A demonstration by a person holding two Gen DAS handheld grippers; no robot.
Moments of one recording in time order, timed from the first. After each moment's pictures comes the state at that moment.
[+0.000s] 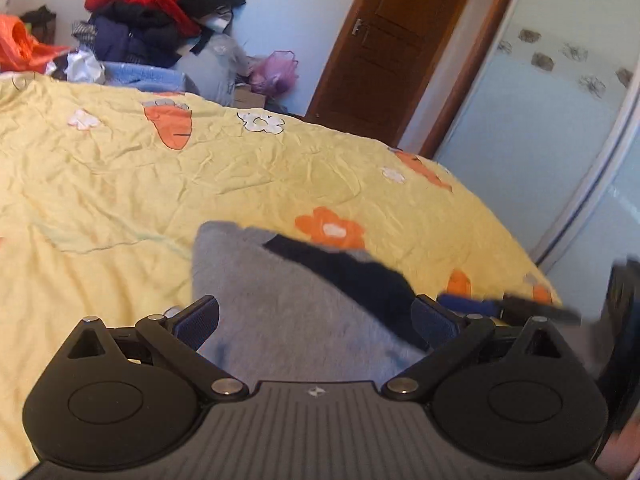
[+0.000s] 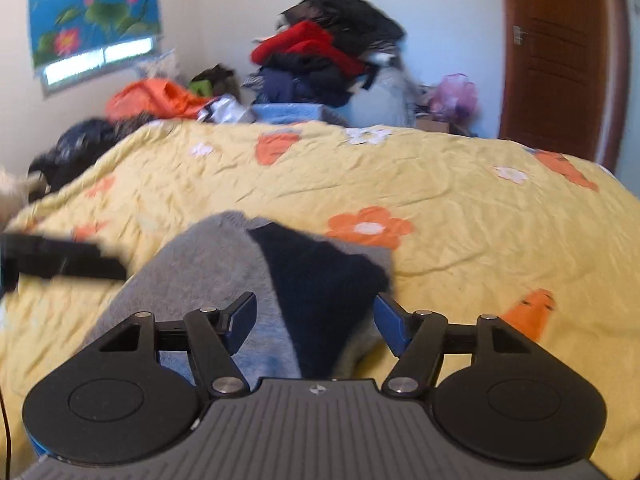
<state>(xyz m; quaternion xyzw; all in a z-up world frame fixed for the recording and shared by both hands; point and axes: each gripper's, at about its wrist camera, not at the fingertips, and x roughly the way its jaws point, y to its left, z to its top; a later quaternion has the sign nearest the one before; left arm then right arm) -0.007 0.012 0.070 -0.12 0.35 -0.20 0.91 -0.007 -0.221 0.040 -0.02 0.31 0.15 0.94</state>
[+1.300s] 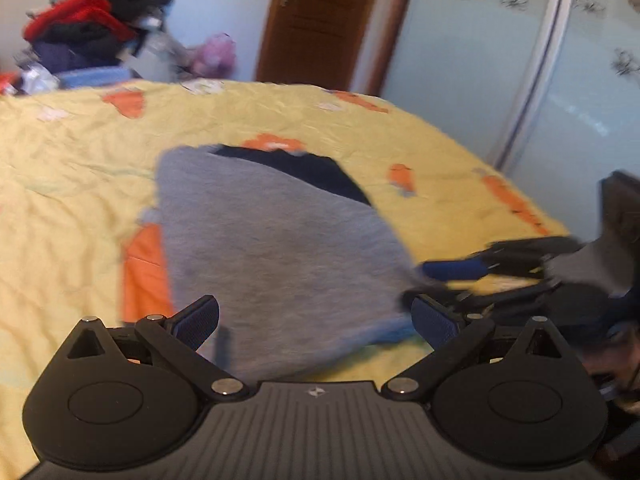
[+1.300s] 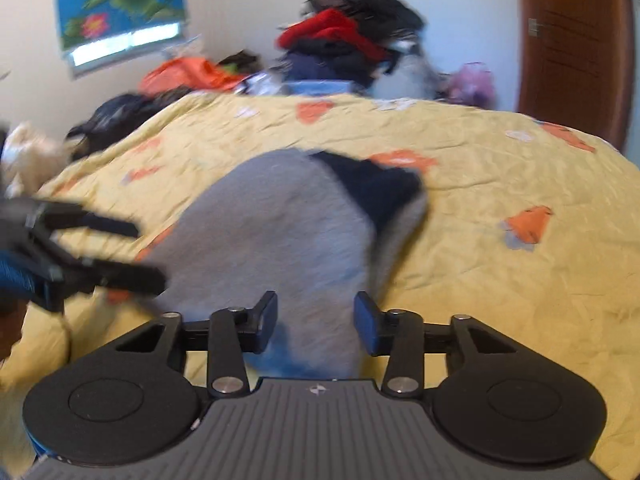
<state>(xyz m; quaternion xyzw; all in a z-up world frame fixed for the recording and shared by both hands) -0.129 0.014 0.041 -0.02 0.36 -0.30 0.88 -0.132 -0.219 0.022 -0.01 0.33 0.21 0.92</state>
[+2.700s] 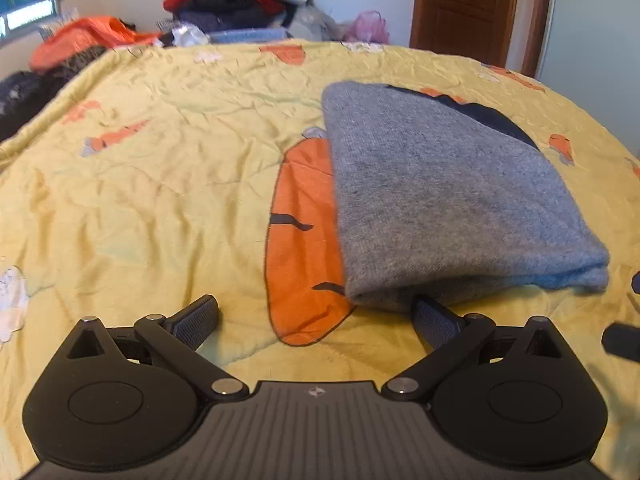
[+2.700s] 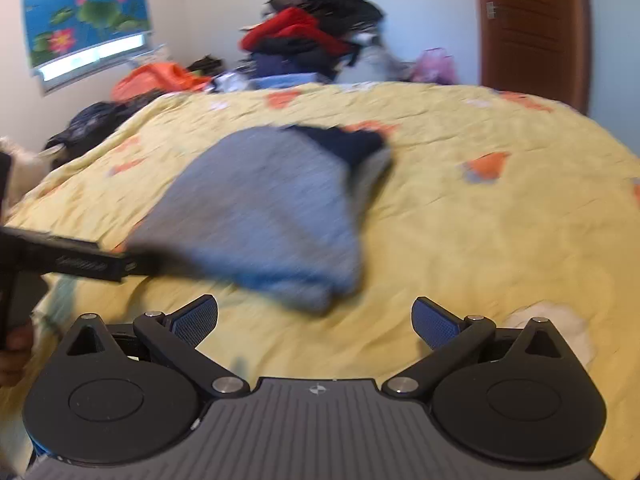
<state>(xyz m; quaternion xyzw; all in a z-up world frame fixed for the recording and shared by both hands) -0.159 0.036 -0.005 0.01 0.38 -0.04 0.92 -0.187 -0.227 -0.001 0.02 0.33 0.15 0.93</state>
